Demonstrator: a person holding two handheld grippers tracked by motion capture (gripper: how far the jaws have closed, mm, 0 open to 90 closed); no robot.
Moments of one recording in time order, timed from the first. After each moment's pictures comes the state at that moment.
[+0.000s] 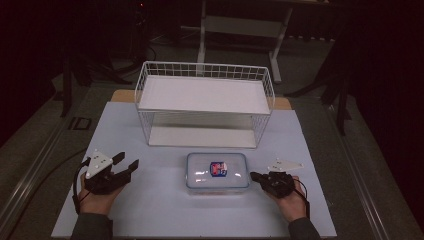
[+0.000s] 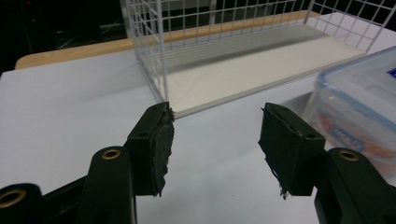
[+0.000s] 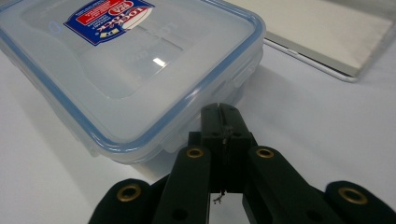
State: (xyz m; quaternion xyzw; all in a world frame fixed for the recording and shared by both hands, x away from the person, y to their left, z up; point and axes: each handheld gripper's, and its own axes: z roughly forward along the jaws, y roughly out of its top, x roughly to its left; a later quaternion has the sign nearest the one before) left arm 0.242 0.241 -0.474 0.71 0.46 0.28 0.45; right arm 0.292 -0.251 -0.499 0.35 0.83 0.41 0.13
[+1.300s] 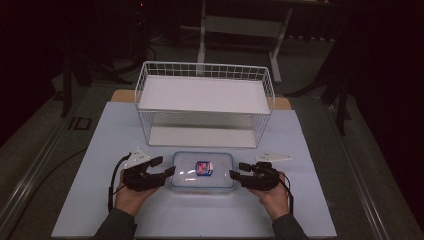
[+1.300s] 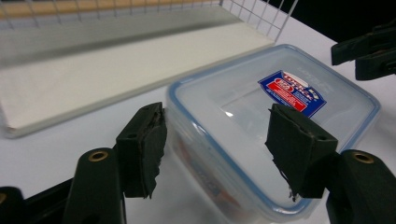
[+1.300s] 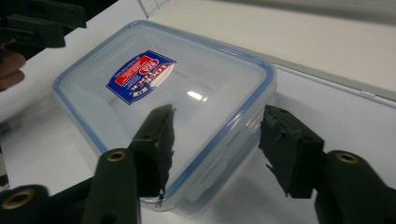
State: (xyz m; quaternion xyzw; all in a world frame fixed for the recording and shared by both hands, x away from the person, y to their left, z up) left arm 0.272 0.166 -0.487 0.75 0.43 0.13 0.49; right arm 0.302 -0.208 -0.485 0.39 0.79 0.47 0.05
